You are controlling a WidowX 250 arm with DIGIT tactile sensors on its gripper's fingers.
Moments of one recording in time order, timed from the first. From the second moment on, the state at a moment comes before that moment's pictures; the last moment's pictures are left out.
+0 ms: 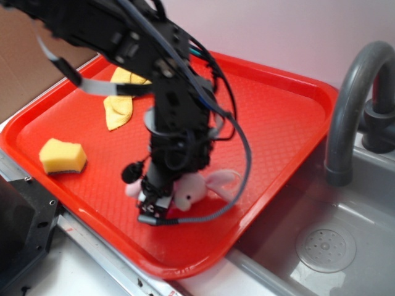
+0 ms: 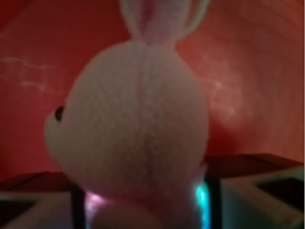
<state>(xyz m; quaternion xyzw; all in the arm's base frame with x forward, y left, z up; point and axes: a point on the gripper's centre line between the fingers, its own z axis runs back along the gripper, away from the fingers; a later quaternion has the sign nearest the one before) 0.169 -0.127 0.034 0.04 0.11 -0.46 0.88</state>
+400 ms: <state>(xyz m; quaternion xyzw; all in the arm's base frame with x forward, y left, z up) 0.174 -0.074 0.119 -0.02 0.06 -0.23 0.97</state>
